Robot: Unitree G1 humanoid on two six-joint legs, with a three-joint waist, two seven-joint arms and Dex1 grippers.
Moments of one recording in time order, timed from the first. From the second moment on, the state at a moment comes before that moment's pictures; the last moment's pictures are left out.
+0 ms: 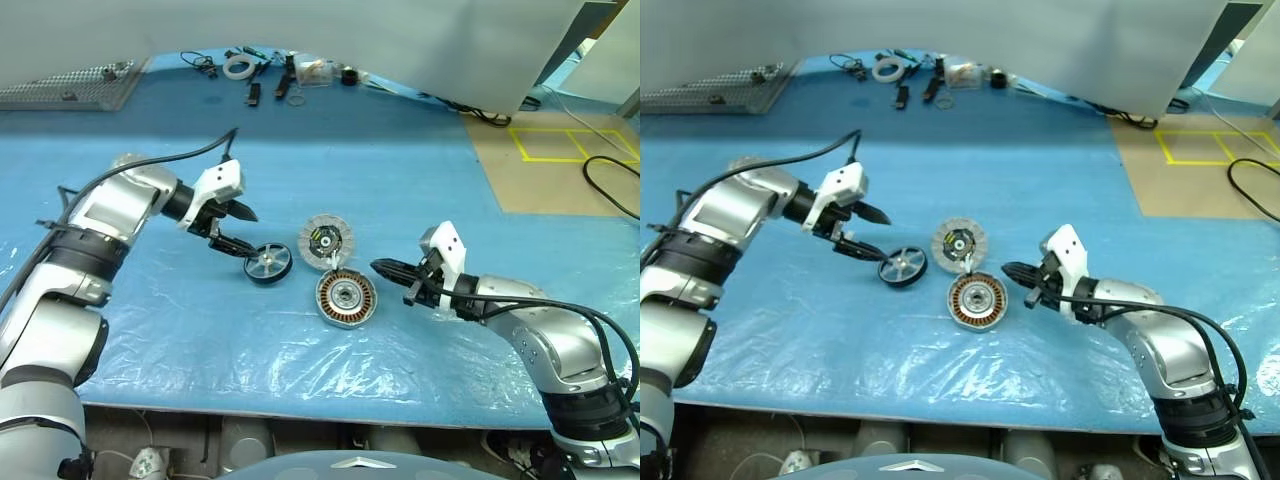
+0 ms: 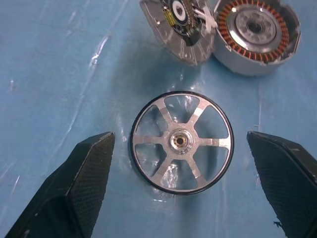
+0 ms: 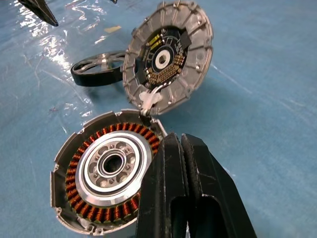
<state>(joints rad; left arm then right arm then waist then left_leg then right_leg) -0.98 0.73 -0.43 0.50 -0.11 0.34 -1.53 -0.13 -0.58 0.01 -0.42 0.50 0.74 0.68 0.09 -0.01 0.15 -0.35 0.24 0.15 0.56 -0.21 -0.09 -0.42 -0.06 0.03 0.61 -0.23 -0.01</state>
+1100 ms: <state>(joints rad) -0.98 0.62 -0.40 0.77 -0.01 -0.10 -1.61 -0.16 -0.58 0.17 -0.37 0.41 0.39 0.97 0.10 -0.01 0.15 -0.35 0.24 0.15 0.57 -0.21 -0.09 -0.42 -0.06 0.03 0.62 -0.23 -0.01</state>
